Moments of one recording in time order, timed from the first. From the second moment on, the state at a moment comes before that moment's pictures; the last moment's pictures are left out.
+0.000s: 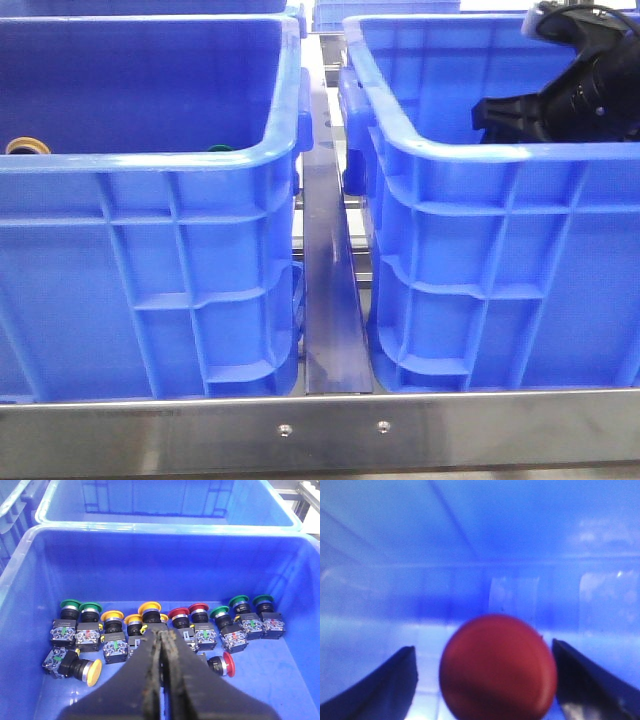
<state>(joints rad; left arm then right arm) -0.22 0.58 -0.65 0.36 0.45 -0.46 0.07 1.78 -1.04 1.46 0.12 -1.30</state>
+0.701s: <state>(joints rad) -0.22 0.58 -0.65 0.36 0.45 -0.46 0.07 1.20 -0.84 1.46 0.08 -1.30</state>
